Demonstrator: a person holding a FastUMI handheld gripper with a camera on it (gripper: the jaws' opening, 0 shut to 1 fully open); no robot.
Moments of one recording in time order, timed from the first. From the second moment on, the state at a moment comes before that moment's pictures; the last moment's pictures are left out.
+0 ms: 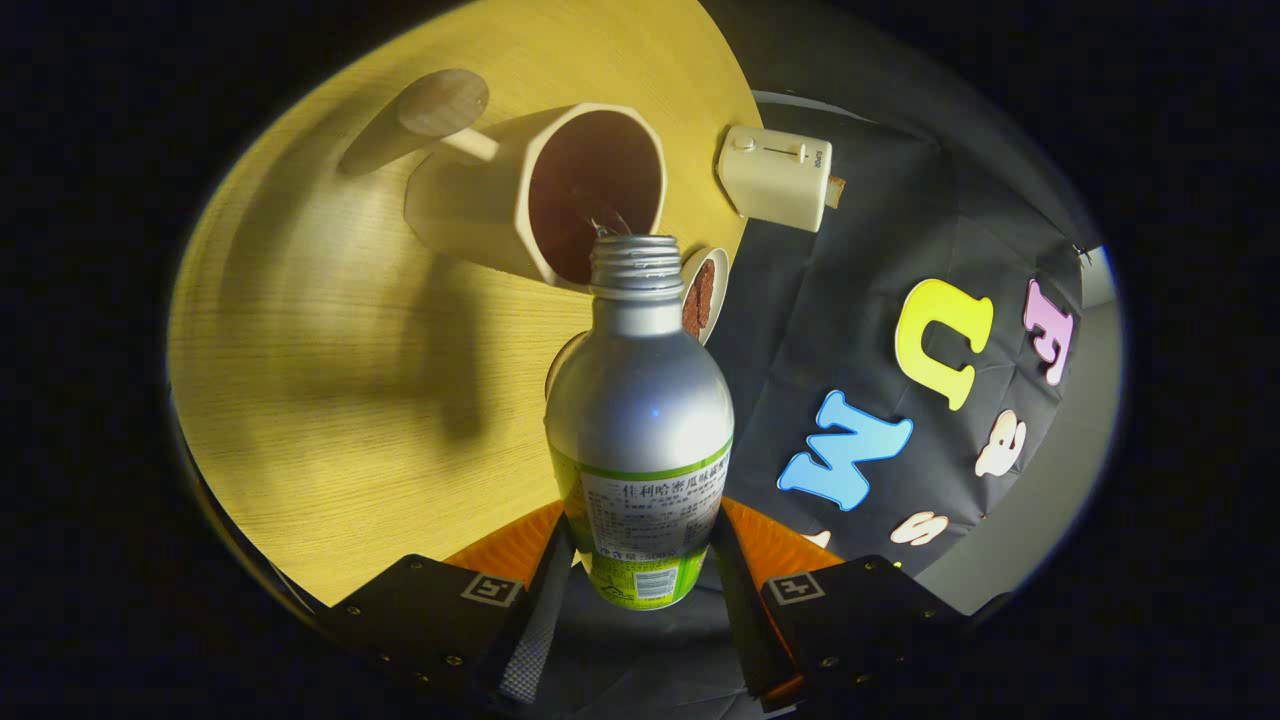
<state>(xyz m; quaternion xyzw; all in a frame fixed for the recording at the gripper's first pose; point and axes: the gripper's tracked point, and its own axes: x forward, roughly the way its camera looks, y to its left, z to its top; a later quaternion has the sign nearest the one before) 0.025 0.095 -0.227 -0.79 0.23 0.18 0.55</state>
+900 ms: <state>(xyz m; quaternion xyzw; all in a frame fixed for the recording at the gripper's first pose) 0.041 0.103 -0.217 -0.82 0.22 0.18 0.49</state>
